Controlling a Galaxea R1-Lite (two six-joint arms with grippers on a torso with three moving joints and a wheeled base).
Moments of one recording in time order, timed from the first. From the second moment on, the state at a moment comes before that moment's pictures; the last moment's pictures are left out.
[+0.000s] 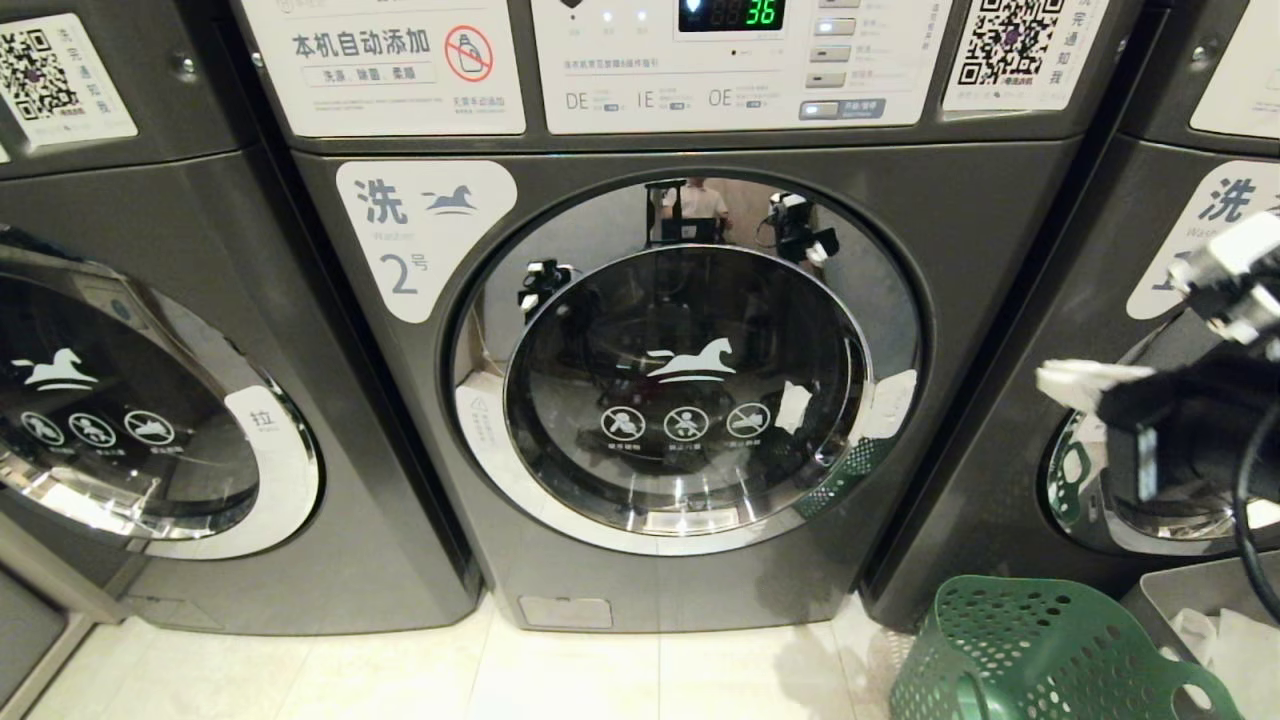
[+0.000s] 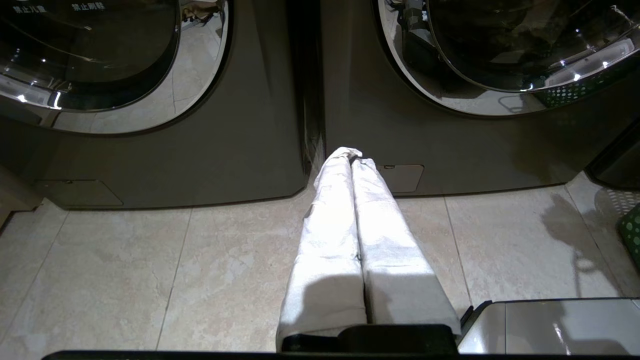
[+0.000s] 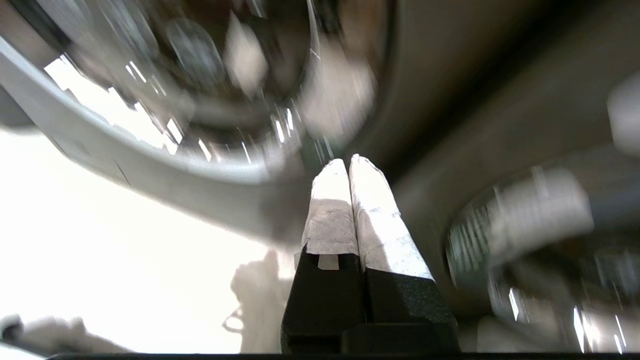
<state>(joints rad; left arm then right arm) 0.01 0.00 -0.06 0.16 -0.01 0.06 0.28 1.19 -0.73 -0.27 -0.09 -0.30</state>
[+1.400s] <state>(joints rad) 0.01 0.00 -0.06 0.16 -0.01 0.05 0.00 0.00 0.00 0.00 0.02 -0.12</state>
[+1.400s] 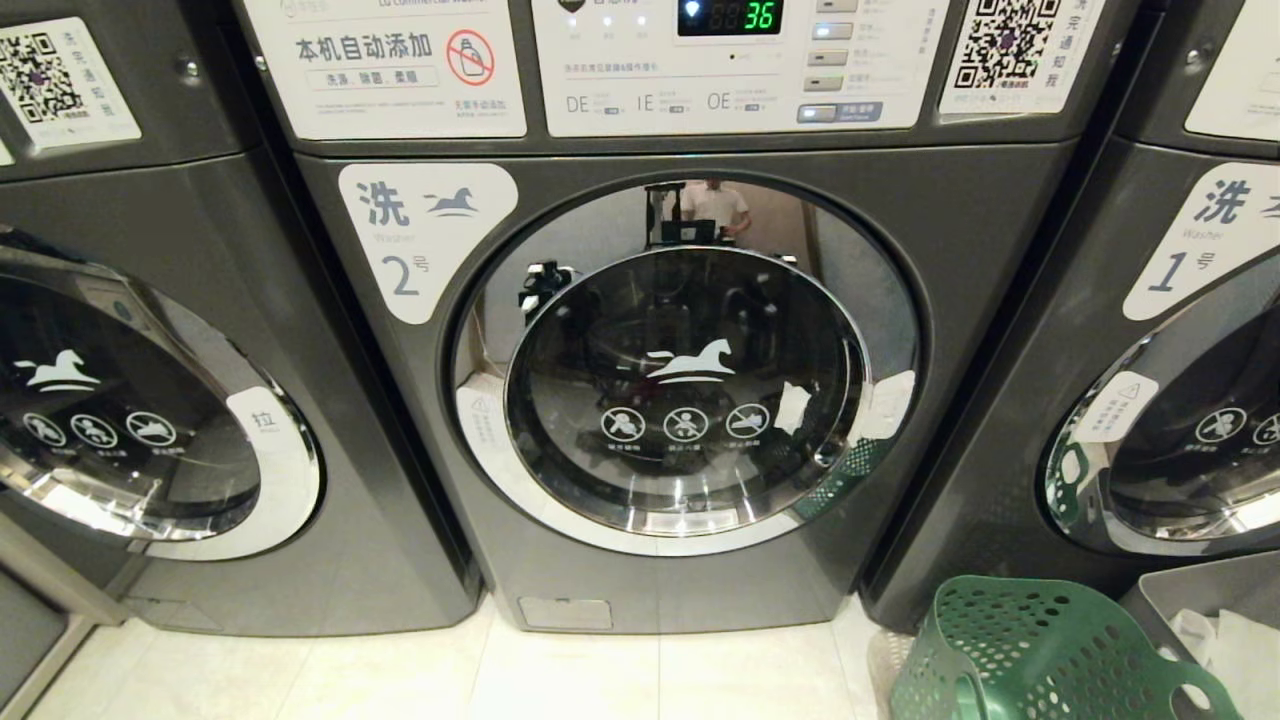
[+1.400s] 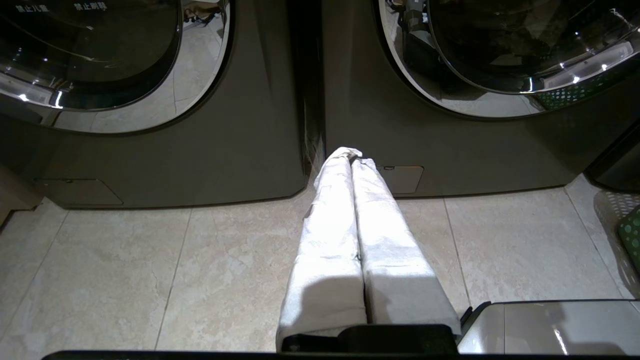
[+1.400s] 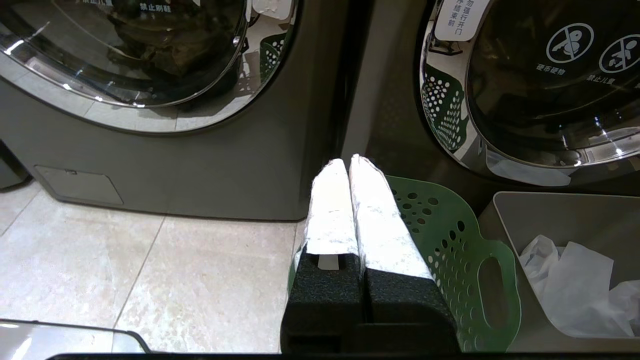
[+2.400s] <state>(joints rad) 0.01 0.00 0.00 -0.11 0.01 -0.02 0.00 0.00 0.00 0.00 0.01 -0.09</state>
